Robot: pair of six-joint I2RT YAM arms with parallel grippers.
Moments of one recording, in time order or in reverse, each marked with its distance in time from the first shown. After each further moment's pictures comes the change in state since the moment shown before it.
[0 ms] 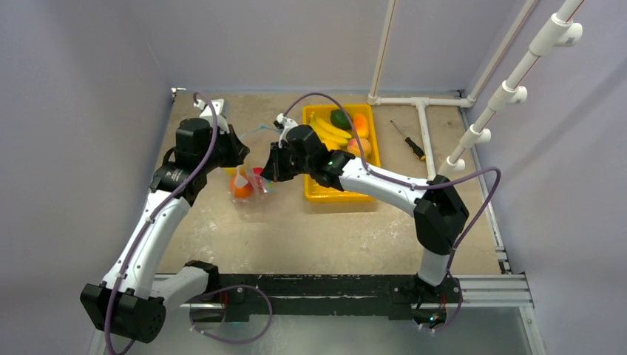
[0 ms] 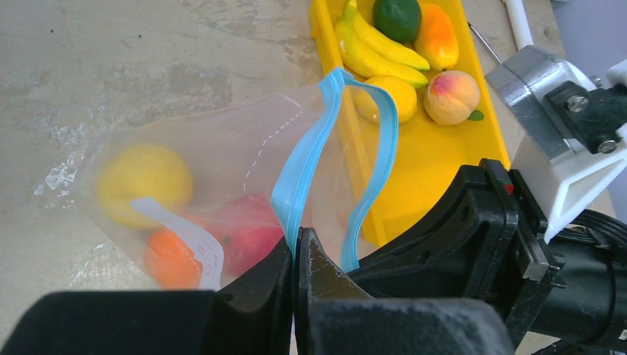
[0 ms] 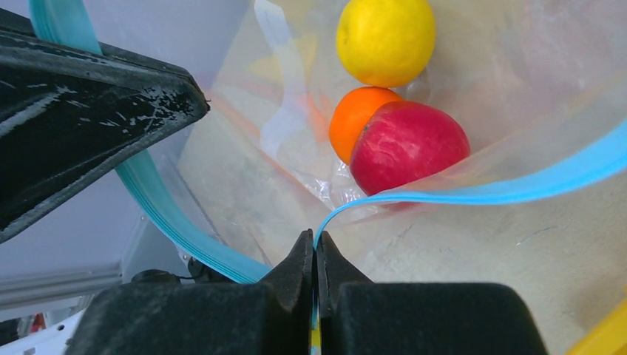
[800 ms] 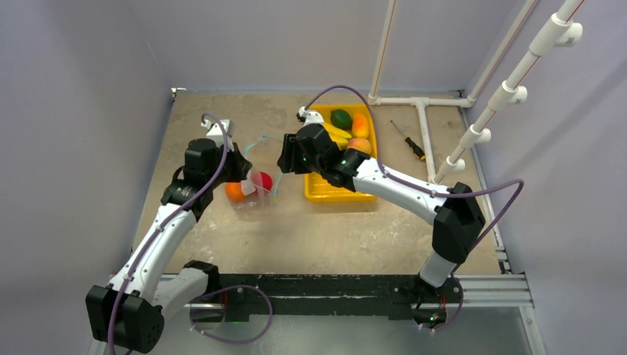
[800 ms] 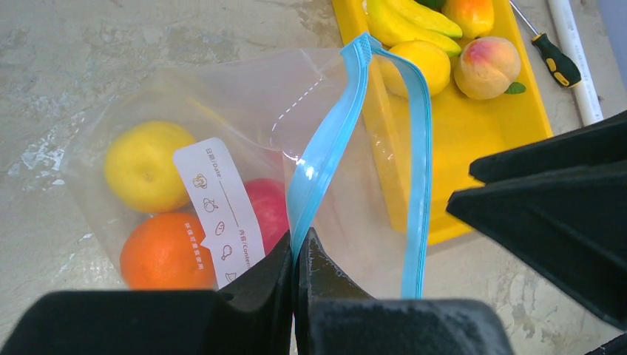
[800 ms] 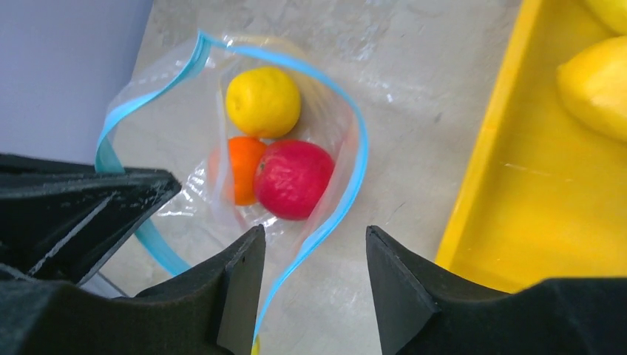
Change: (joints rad) left arm 0.000 -0.063 -0.262 0.179 0.002 0.019; right arm -0.011 -0.108 -0.053 -0.131 0.349 0.021
